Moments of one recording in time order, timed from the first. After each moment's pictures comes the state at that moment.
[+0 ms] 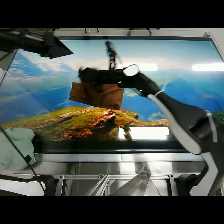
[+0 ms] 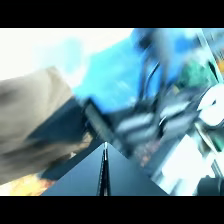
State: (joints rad) left arm 0.11 -1.63 1.92 0.61 -1.52 -1.22; right arm 0.60 -1.99 1.82 -0.27 0.66 0.96
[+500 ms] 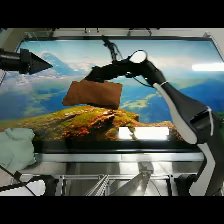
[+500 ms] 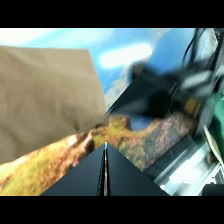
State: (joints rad) left arm 0.28 -1.43 1.55 0.60 -1.49 -1.09; right arm 0.43 -2.01 1.97 -0.42 1.14 1.12
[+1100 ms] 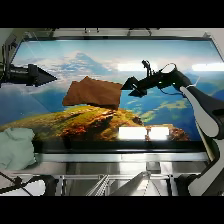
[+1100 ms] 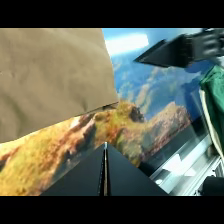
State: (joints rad) left arm 0.29 -1.40 1.36 0.60 -1.44 -1.02; right arm 0.16 -1.95 1.58 -0.59 1.14 1.32
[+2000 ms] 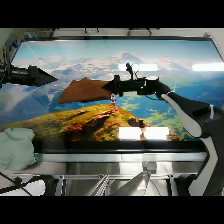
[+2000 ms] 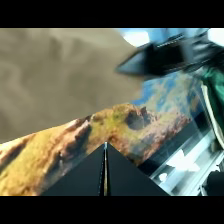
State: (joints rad) left arm 0.29 -1.40 1.35 0.60 -1.45 -0.99; right arm 0.29 -2.00 1.58 0.02 1.15 1.04
